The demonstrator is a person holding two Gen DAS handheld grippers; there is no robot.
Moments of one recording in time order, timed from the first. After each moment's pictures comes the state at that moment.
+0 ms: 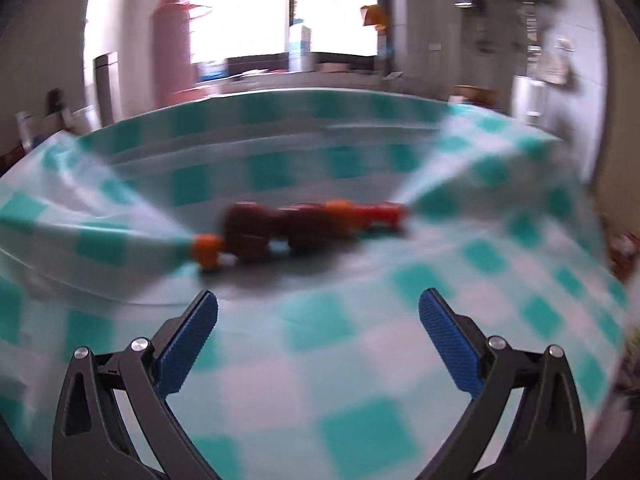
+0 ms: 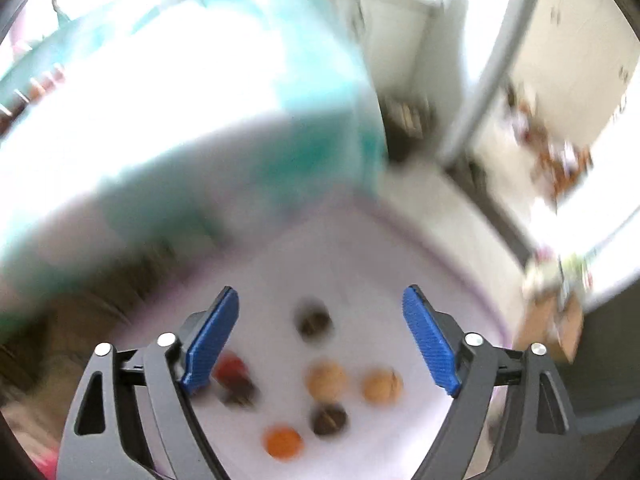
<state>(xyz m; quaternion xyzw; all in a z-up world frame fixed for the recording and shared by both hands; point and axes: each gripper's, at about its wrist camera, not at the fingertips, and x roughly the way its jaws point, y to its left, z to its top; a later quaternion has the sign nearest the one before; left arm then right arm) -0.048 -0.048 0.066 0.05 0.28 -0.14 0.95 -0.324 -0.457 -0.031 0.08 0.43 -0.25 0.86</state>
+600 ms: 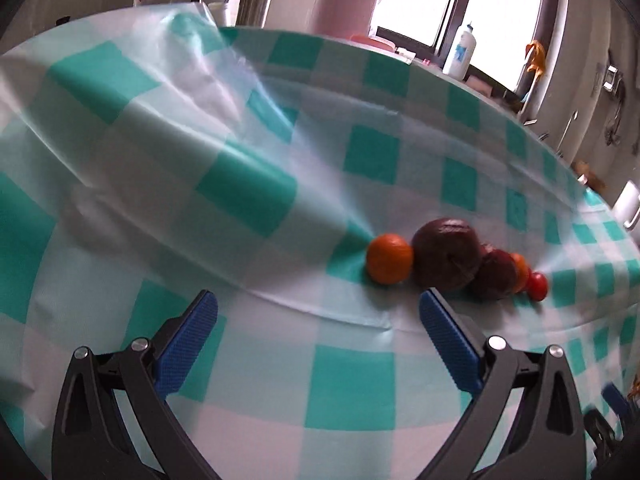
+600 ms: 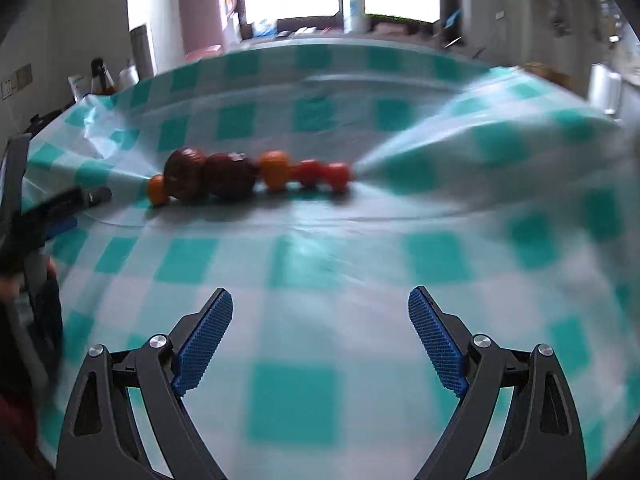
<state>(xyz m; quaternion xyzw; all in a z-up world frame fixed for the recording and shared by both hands) 0.026 0.074 0.036 -0.11 0.35 0.00 0.93 -0.067 -0.219 0.039 0.03 0.36 0.02 0.93</state>
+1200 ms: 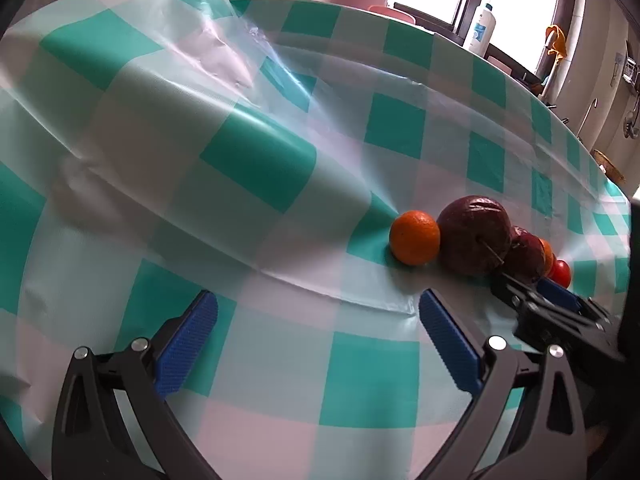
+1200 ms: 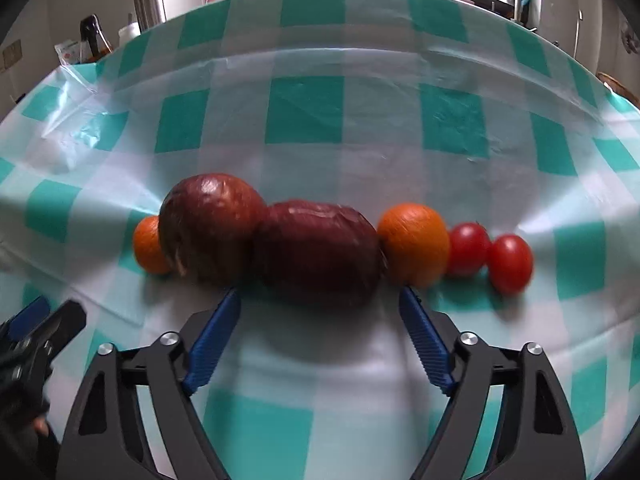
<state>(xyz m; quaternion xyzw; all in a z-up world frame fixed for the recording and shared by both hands) 0.036 0.074 0.022 -0.11 0.39 0.02 0.92 0.087 -0.125 0.012 0.00 0.42 0.05 0.91</state>
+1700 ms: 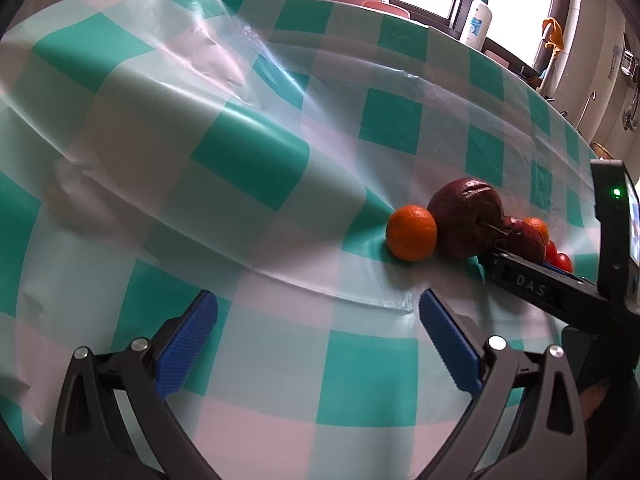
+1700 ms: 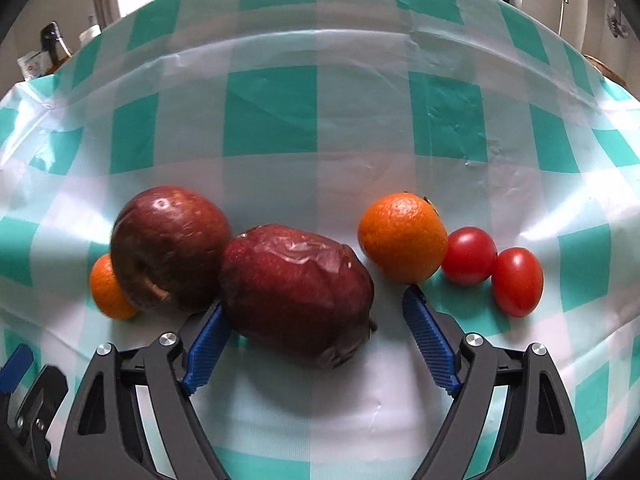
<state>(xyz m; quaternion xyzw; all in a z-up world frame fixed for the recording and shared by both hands) 0.040 0.070 0.019 -0.10 0.39 0.02 0.91 0.122 -0.125 0.001 0.02 0.45 0.01 0.89</state>
